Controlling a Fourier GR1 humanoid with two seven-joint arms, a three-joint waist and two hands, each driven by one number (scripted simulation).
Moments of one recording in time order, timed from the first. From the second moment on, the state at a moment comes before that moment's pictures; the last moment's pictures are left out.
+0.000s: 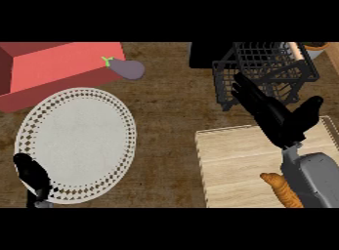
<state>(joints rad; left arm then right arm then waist) 0.06 0.37 -0.24 -1.39 0.41 0.39 0.00 -0.33 -0.34 0.24 -1.44 -0.41 0.10 0.13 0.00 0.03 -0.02</state>
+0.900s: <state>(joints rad) -0.11 0.56 -0.24 -1.44 0.19 0.38 -0.01 0.22 -0.64 -0.20 -1.40 -0.49 0.19 -0.10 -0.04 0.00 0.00</state>
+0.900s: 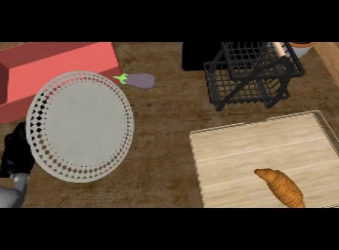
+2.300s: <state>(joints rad) -0.16 0.47 -0.19 -1.41 0.07 0.31 0.02 0.09 -0.87 0.00 -1.73 -0.28 0.46 0.56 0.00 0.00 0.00</state>
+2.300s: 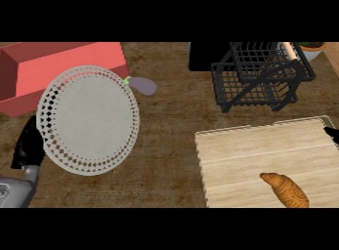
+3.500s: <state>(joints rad) -0.14 0.37 -0.05 -1.46 -0.05 0.20 0.07 0.20 -0.62 -0.03 -1.92 0.14 0.57 0.59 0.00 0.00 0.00</state>
